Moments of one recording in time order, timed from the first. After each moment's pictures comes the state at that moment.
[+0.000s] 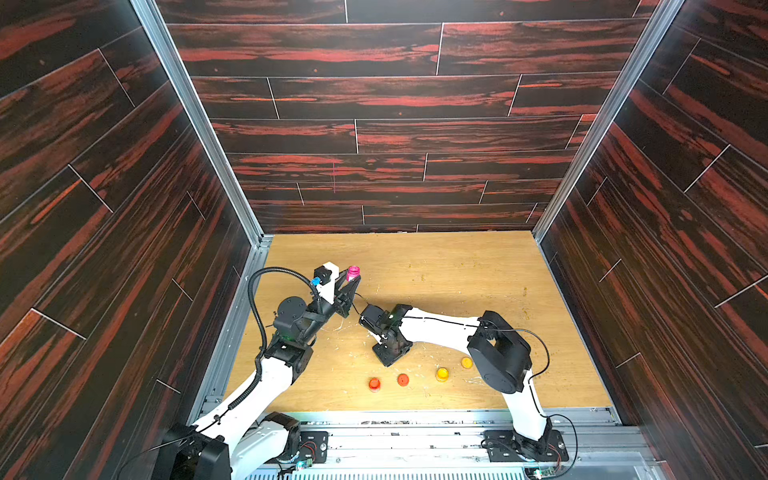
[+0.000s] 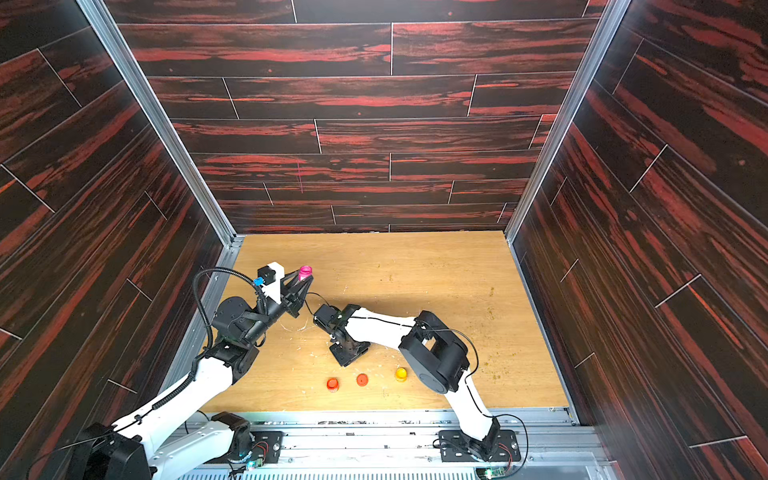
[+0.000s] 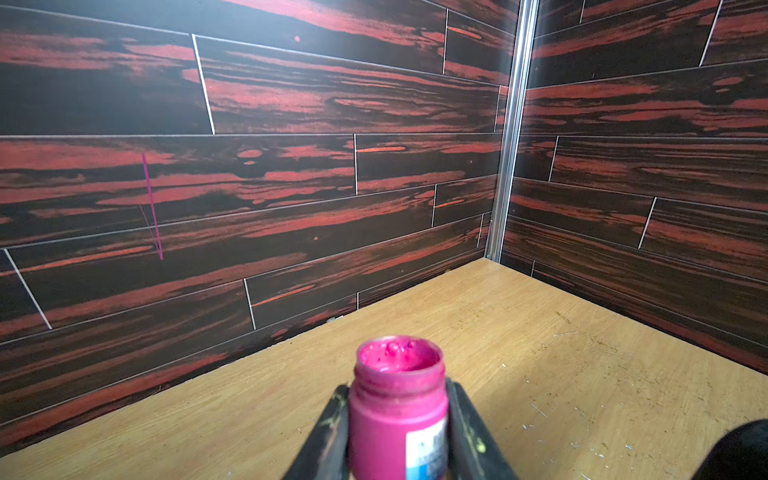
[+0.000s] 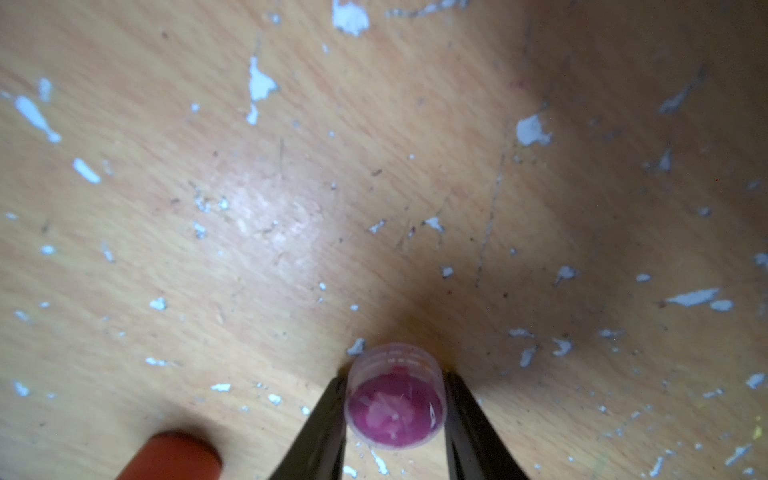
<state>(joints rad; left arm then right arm) -0.31 1.05 0.54 0.62 0.32 -0.03 1.03 2.12 1.55 -0.90 0.02 0.32</state>
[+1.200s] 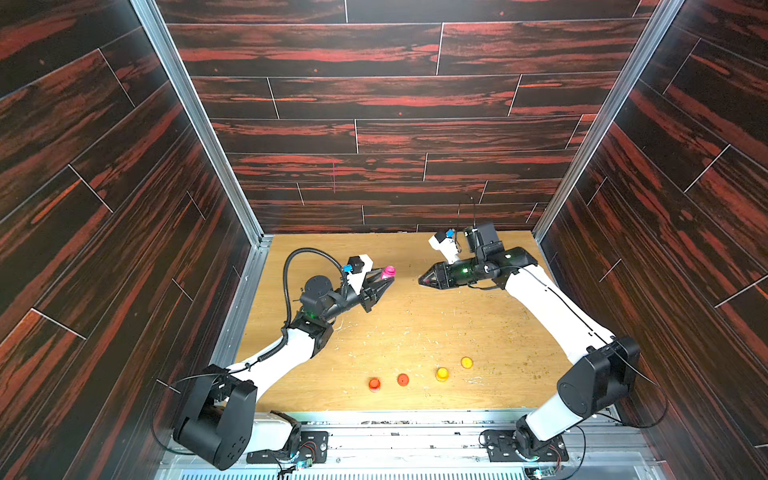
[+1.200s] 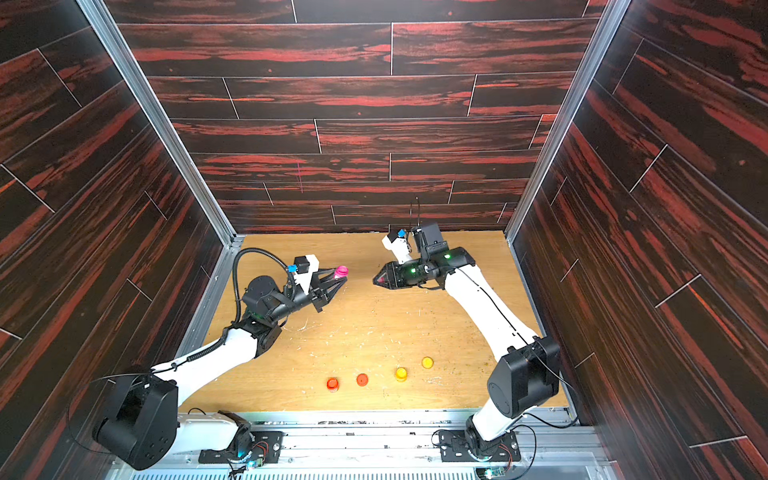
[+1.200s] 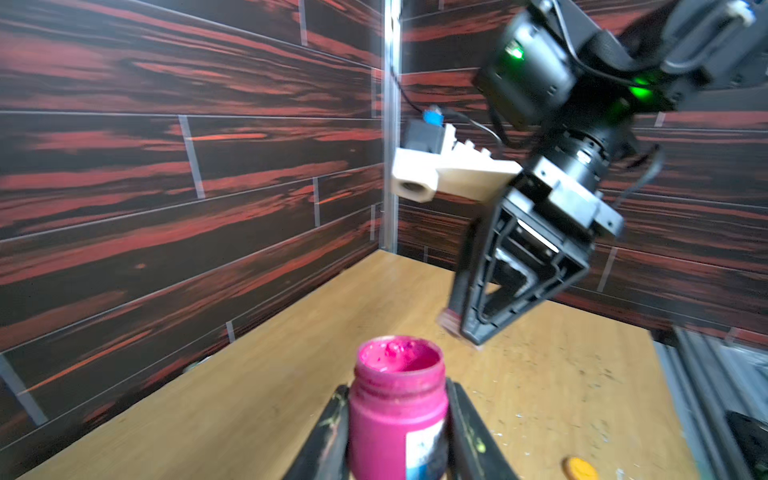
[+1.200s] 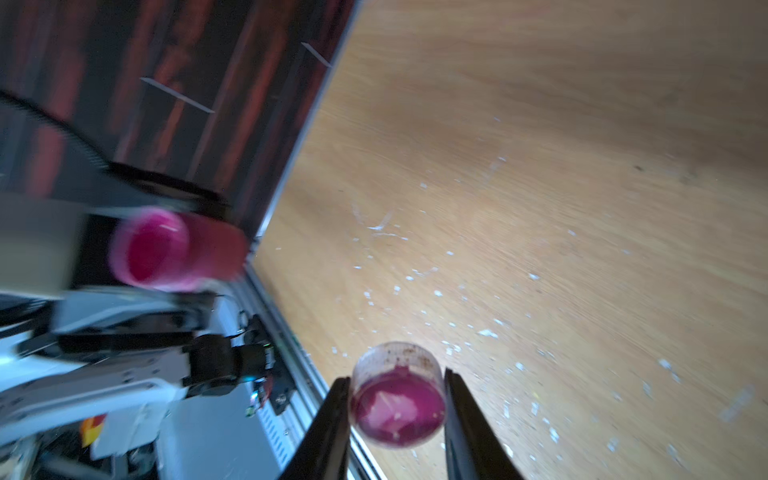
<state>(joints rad) -0.42 1.36 0.75 0.69 0.64 -0.04 0.44 1.62 1.58 -0.82 -0.68 0.20</state>
